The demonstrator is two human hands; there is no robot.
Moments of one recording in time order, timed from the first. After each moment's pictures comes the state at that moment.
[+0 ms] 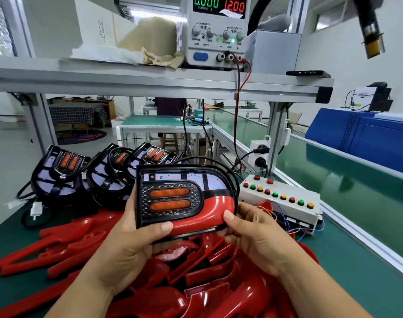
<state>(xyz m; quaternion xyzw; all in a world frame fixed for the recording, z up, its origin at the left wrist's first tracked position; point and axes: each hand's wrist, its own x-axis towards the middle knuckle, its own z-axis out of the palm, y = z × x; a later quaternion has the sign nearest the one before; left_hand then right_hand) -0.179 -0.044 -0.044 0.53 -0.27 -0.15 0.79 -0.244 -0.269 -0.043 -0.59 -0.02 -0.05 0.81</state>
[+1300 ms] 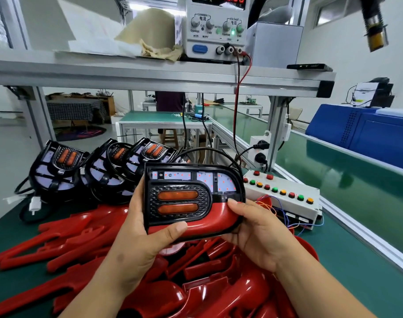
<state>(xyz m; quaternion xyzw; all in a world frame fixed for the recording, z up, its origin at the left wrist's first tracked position) -0.182 -0.056 -0.059 0.60 -0.32 -0.04 0.73 -0.242 -0.266 -0.043 -0.52 0.03 -0.04 0.85</state>
